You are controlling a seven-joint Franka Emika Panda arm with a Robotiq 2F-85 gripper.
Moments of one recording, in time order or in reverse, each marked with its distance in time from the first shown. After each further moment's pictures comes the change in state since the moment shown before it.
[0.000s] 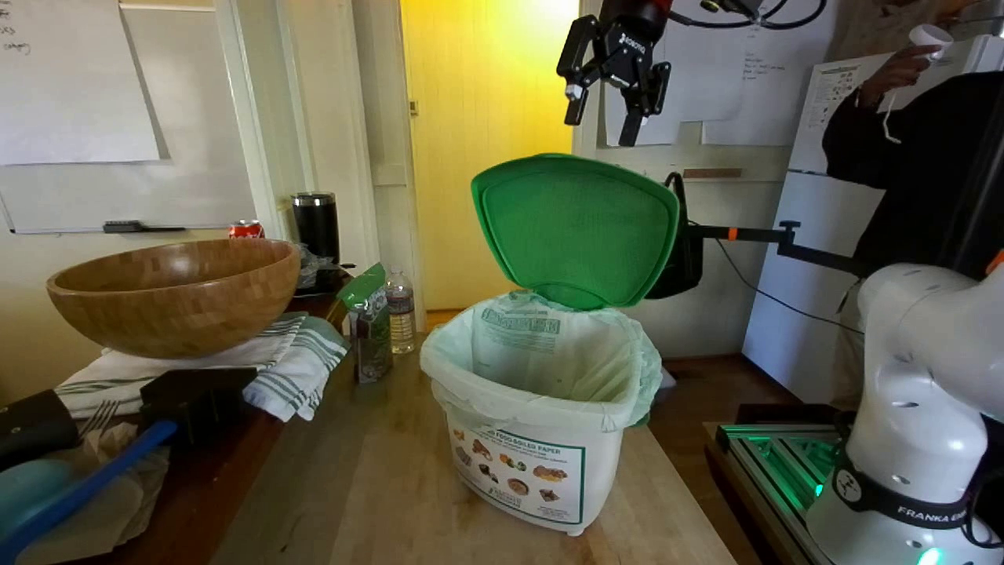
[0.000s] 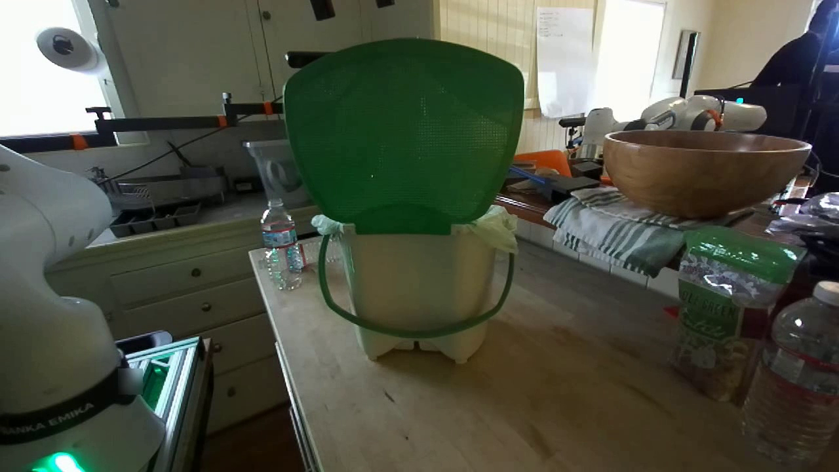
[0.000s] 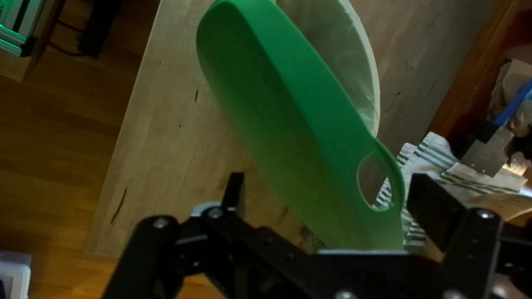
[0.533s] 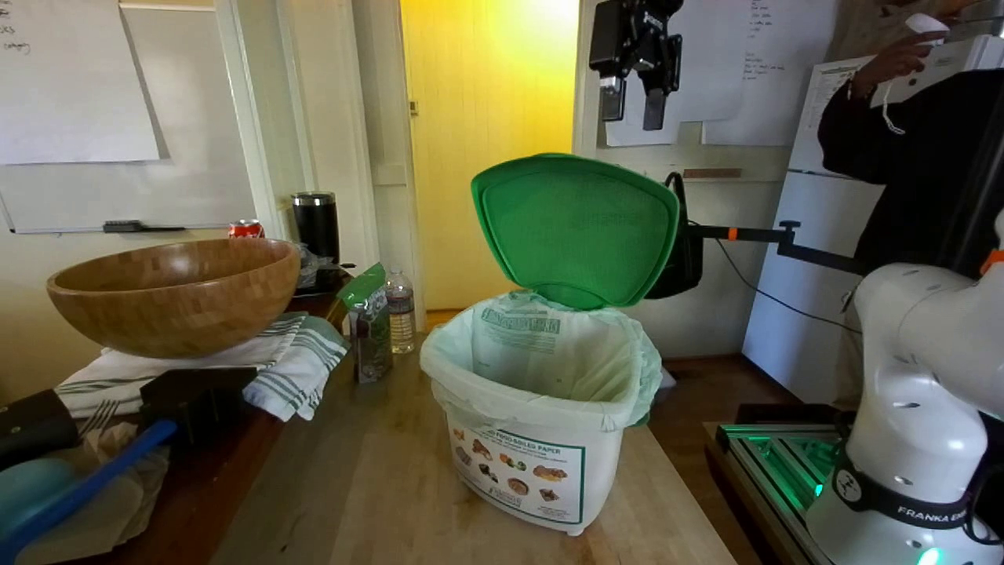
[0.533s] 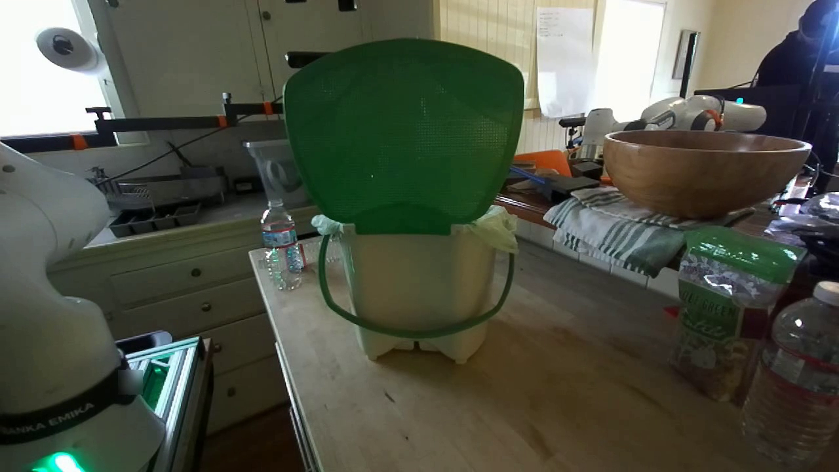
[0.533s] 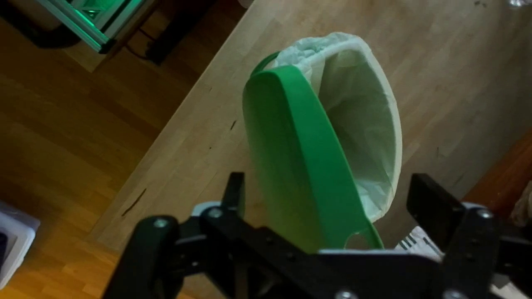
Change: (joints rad) arm 0.041 0.073 0.045 0.148 -0.058 -0.257 -0.160
